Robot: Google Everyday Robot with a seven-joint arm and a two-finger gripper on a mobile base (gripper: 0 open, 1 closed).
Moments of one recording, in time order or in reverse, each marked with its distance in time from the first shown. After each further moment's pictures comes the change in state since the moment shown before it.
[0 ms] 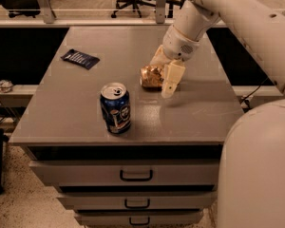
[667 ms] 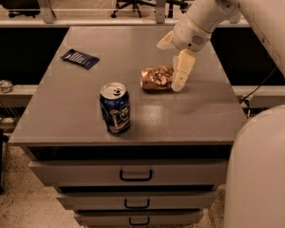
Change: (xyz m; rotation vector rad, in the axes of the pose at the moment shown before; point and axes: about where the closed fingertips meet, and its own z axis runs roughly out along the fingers) arm 0.000 -0.004 -0.033 0.063 -0.081 0.030
